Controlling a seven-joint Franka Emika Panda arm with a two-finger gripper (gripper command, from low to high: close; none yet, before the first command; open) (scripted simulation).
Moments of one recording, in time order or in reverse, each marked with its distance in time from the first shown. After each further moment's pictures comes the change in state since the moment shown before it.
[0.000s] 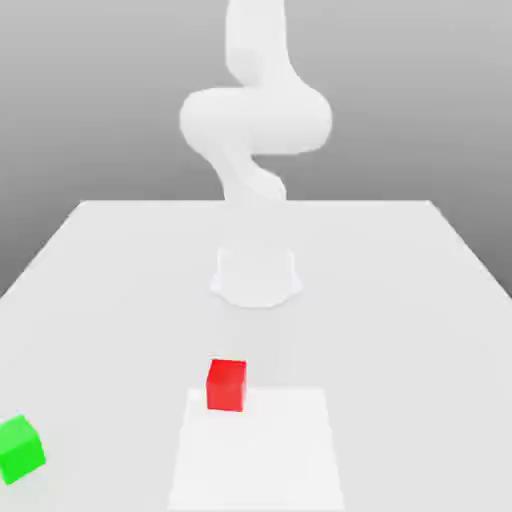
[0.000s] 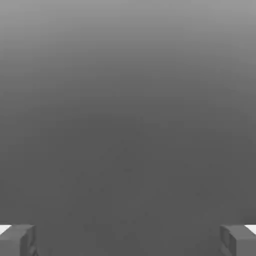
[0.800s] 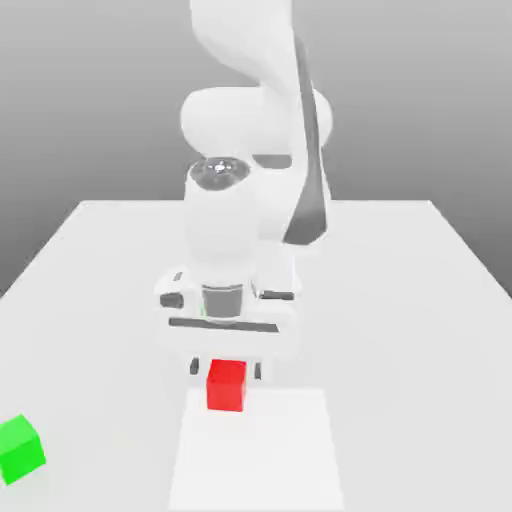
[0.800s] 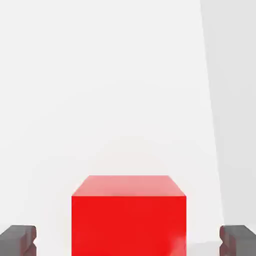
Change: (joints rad) arm -0.095 0.901 -0.014 -0.553 0.039 0.731 -0.057
